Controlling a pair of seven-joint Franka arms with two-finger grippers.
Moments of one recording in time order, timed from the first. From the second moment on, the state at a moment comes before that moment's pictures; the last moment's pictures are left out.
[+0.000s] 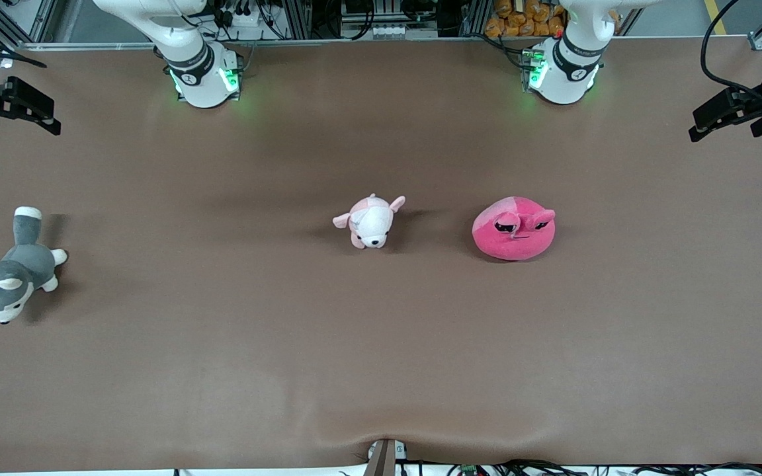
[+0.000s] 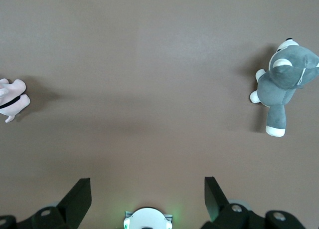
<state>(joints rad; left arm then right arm) 0.07 -0.10 -0.10 -1.58 0.02 1.45 -0.12 -0.02 -0.04 0.04 -1.45 -0.01 1.32 -0.09</state>
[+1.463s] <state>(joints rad) 0.08 -0.08 -0.11 -1.57 0.02 1.45 -0.13 -0.02 -0.04 0.04 -1.45 -0.01 1.31 -0.09</state>
